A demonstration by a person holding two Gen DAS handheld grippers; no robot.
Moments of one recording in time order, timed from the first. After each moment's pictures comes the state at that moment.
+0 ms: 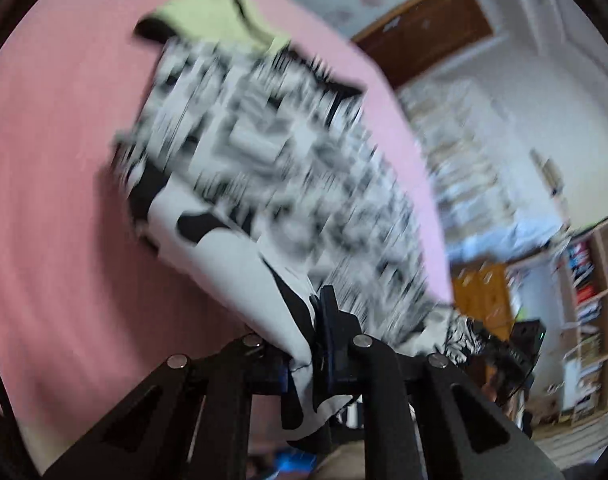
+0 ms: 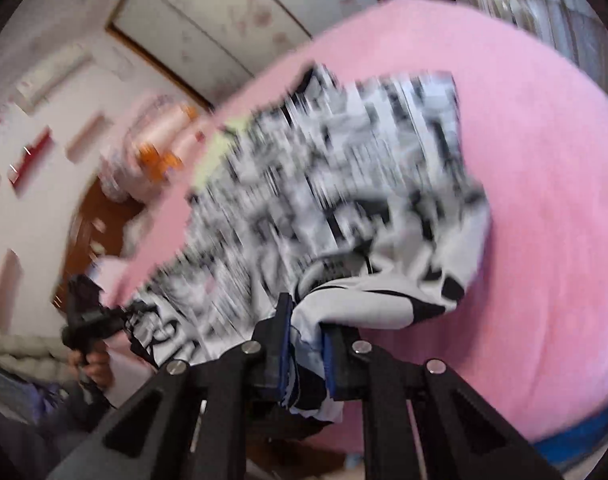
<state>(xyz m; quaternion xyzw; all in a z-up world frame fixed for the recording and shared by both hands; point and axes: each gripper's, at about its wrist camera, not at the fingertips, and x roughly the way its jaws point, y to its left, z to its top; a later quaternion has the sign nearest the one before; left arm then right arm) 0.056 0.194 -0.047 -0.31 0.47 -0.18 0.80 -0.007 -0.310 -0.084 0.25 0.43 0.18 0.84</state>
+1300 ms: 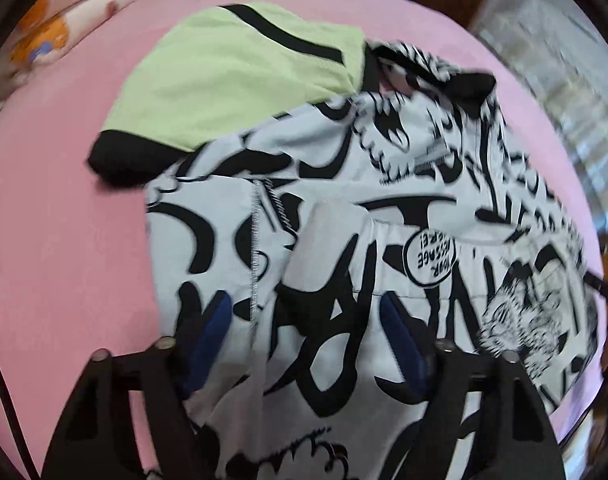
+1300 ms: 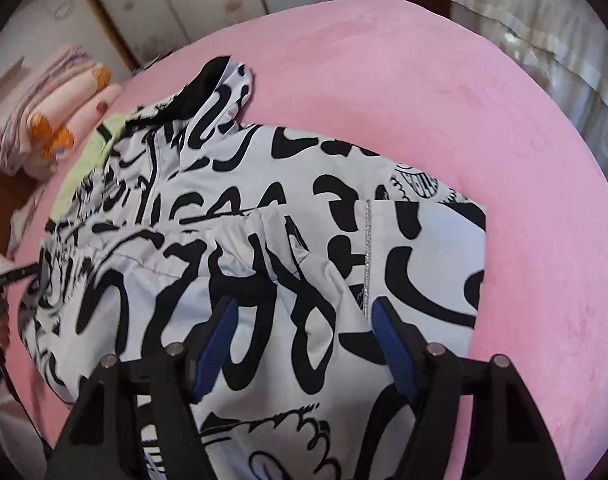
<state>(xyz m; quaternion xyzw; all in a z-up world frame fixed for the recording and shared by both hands) 0.324 0.190 -0.116 -0.04 0.56 -0.06 0.82 0.272 -0.309 -0.155 0.06 0.52 0.07 0.85</state>
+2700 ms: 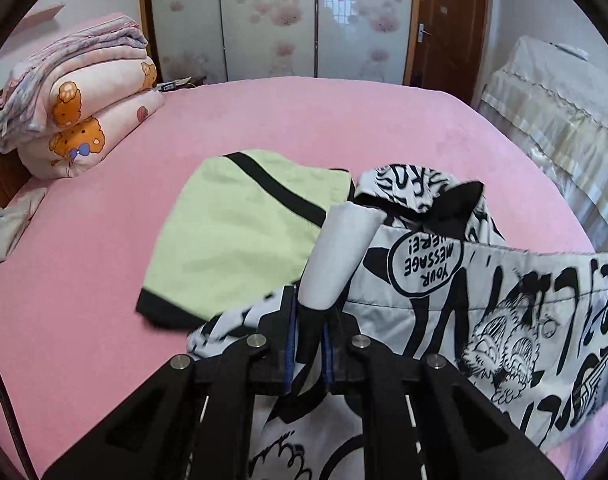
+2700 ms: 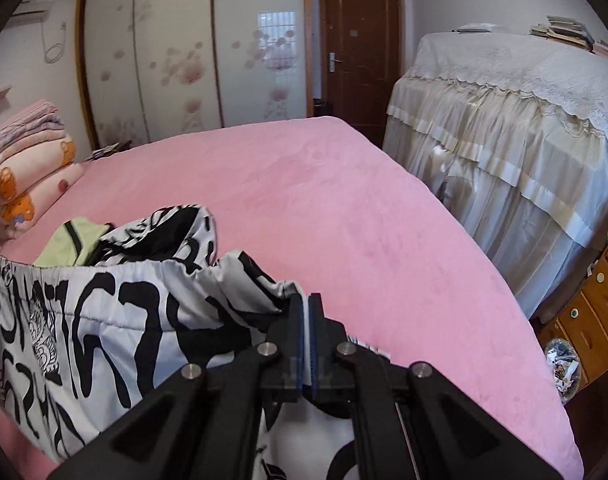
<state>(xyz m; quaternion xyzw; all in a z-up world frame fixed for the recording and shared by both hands) 0.350 0.138 -0.008 0.00 0.40 0.02 0.92 0.279 -0.294 -0.040 0.01 0.33 -0.08 0.94</state>
